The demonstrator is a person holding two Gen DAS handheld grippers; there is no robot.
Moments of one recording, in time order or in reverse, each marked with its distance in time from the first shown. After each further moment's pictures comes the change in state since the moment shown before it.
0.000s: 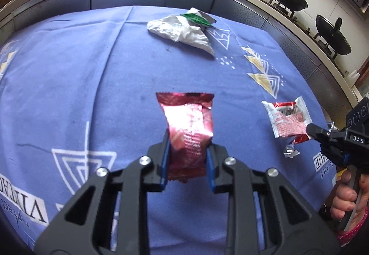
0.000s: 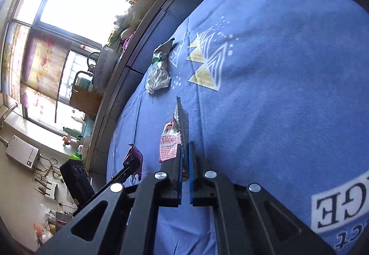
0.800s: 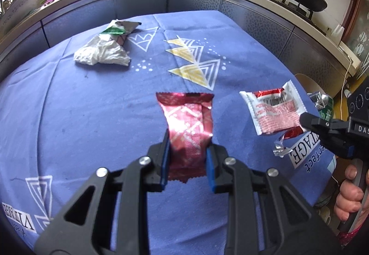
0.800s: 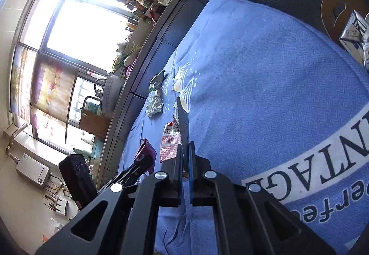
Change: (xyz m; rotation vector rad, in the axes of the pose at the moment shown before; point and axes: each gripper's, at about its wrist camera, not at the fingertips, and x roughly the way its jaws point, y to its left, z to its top) left arm 0.023 -0.128 0.002 0.249 0.028 -0.001; right arm -0.067 -0.045 0.000 0.059 -0.119 0.058
